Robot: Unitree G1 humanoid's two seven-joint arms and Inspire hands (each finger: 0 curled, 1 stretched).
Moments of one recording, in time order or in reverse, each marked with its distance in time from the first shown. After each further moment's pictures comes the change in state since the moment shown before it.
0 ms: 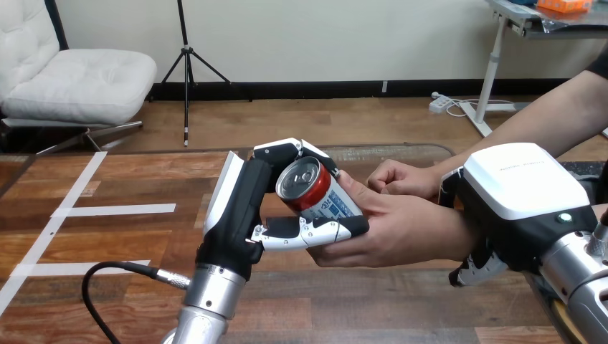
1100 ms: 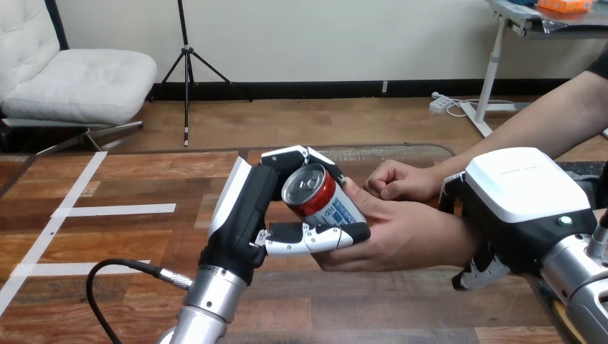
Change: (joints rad) left arm 0.002 0.027 -0.005 -0.004 -0.025 0.053 -0.073; right arm 0.006 0.000 0.000 0.013 -0.008 0.002 0.008
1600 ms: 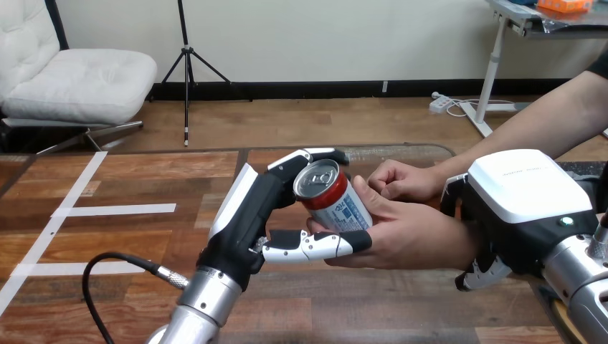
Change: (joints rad) left arm 0.000 0.041 -0.003 -0.010 -0.014 0.024 -0.080; right arm 0.001 0.000 0.000 0.002 -0.006 0.009 0.006
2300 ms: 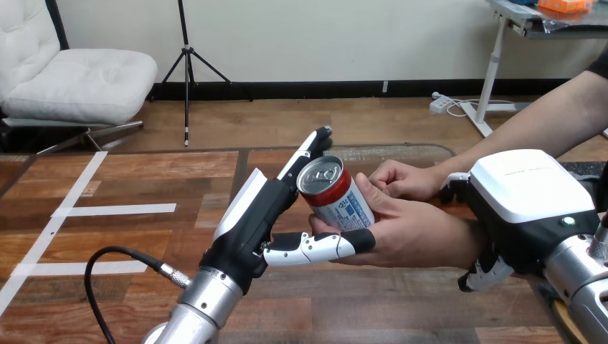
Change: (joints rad) left arm 0.000 0.035 -0.017 -0.028 0.001 0.043 -0.046; right arm 0.000 0.000 0.000 0.000 -0.020 0.007 0.009
